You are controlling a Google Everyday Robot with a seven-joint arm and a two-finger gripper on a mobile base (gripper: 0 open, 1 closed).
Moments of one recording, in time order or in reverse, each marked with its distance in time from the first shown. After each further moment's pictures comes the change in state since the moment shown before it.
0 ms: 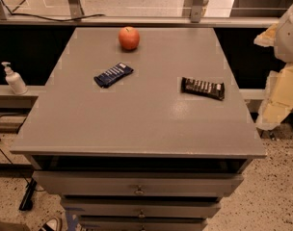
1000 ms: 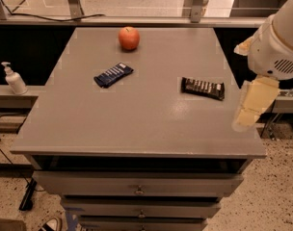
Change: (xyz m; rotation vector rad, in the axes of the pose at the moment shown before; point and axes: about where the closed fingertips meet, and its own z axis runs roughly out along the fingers) arm -0.017 -0.009 0.043 0.010 -0.044 -0.010
